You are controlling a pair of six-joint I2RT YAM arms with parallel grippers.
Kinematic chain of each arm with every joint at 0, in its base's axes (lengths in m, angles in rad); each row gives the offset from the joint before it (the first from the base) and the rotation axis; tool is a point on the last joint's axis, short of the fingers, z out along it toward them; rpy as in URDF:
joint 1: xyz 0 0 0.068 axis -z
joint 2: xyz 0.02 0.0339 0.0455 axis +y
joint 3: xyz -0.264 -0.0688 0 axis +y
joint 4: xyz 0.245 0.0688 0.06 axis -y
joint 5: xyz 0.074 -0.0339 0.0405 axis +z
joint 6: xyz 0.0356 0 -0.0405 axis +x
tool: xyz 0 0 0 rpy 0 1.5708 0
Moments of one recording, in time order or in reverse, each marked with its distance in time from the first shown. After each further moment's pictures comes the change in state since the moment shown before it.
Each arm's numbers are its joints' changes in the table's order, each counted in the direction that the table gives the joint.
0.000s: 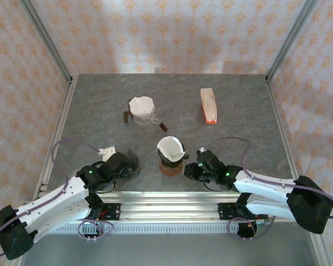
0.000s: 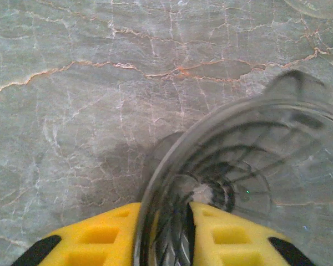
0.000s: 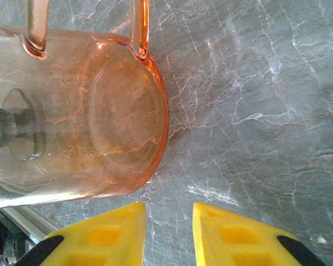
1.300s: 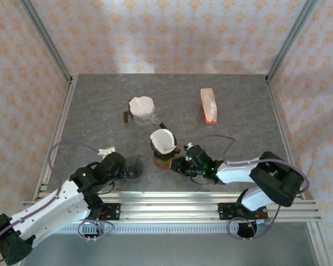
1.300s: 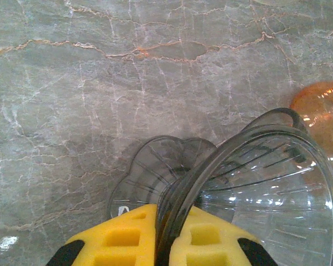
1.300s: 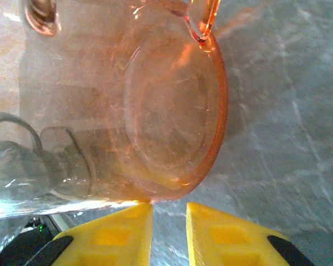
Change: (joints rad) left arm -0.008 -0.119 -0.022 -0.050 -0.128 0.006; right arm 0.006 0.409 -0.088 0.452 0.125 0.070
